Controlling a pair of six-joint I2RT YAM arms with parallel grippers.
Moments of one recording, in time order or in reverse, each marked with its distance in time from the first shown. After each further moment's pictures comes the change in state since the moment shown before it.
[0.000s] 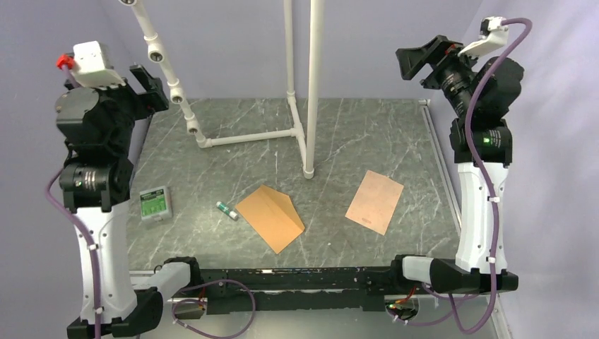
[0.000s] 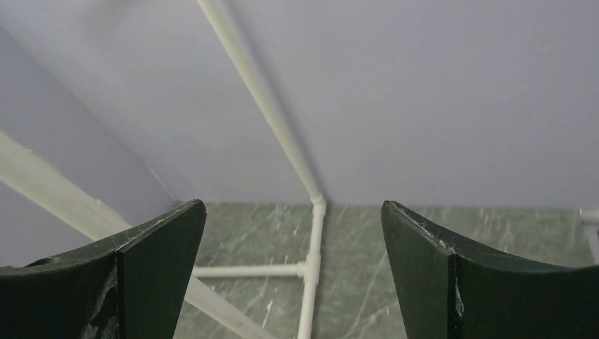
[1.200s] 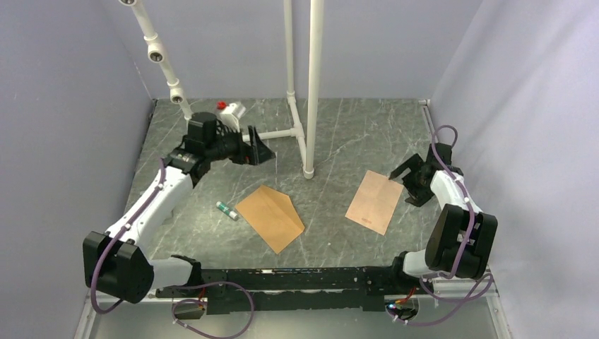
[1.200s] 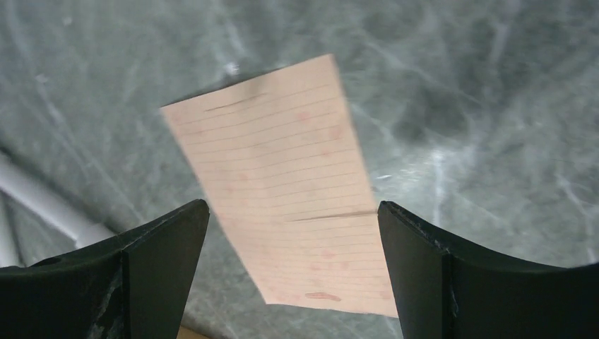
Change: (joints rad) left arm -0.313 0.213 -0.641 0.338 0.679 -0.229; right arm -0.222 0.126 -0.960 -0.162 0.164 0.275
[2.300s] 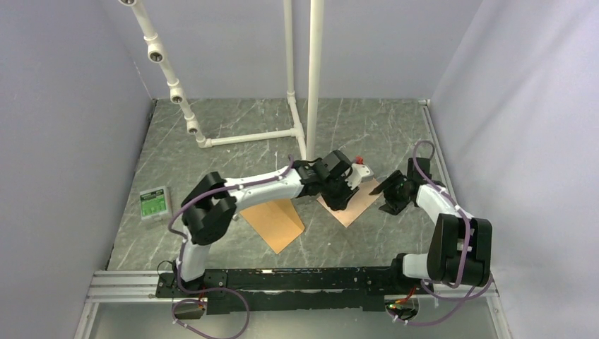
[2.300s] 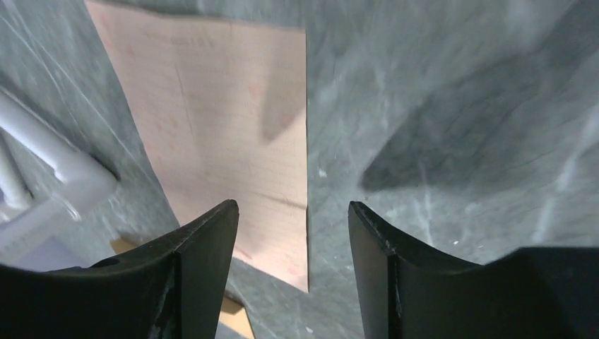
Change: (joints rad) left arm -0.753 0.686 0.442 -0.130 -0.319 0.364; right arm 0.122 -0.059 -0.242 0.128 -0.134 0.132
